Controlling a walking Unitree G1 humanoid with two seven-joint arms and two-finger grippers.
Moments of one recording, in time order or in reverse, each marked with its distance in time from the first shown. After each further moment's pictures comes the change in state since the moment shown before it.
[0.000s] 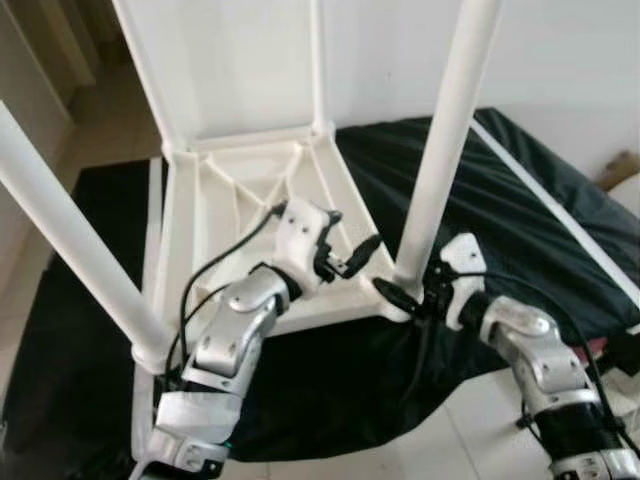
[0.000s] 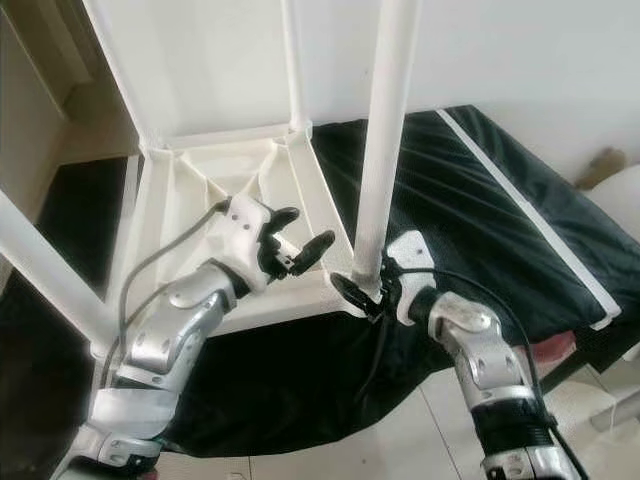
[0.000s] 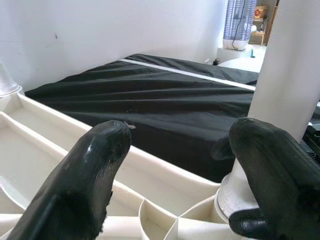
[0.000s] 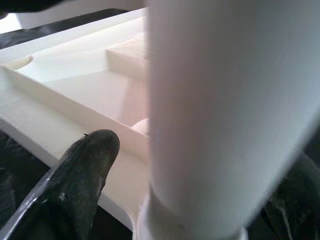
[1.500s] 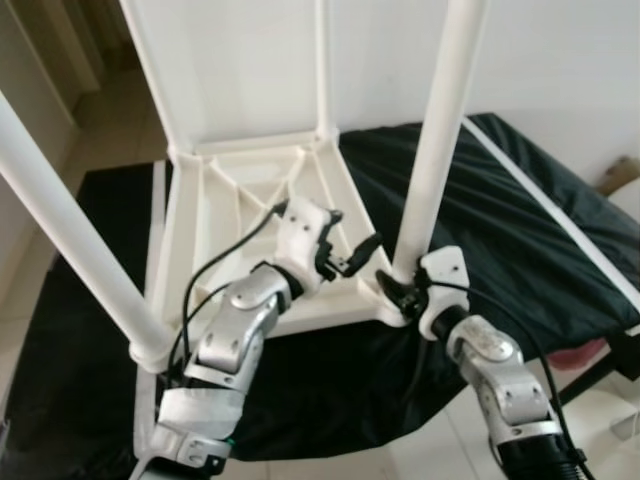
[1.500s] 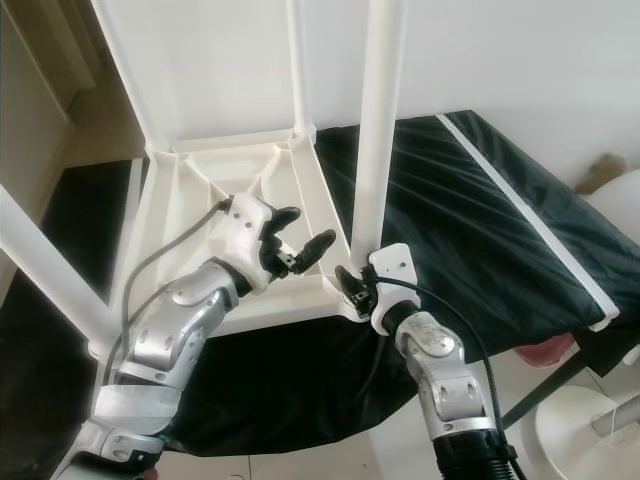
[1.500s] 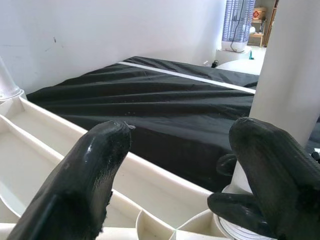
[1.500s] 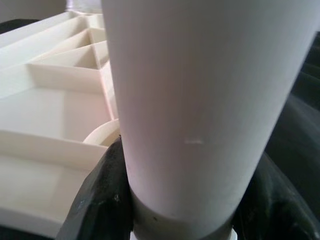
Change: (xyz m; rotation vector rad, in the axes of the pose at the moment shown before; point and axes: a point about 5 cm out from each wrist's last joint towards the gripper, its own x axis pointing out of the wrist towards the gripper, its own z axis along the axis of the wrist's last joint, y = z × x) left arm 0.005 0.000 0.000 -0.012 -0.002 -0.001; right arm 0.009 0.034 -0.009 0.125 0.027 -0.470
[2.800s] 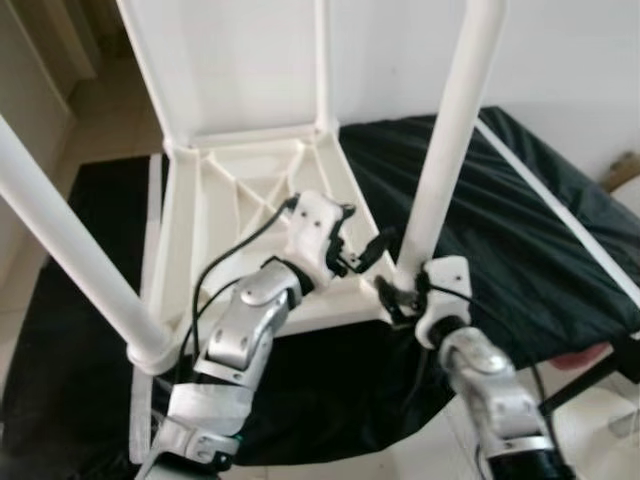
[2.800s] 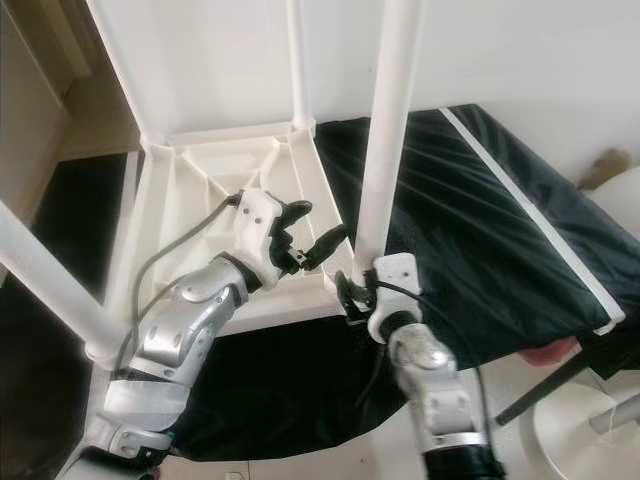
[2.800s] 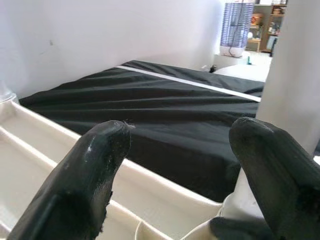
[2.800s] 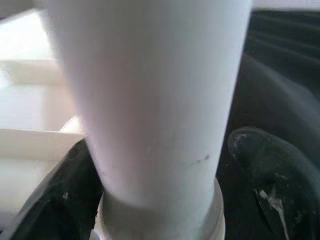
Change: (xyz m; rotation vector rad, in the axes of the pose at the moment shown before) left arm 0.007 -0.008 0.004 -0.001 -0.027 -0.028; right arm -0.014 -0.020 -0.003 0.011 -0.050 0.034
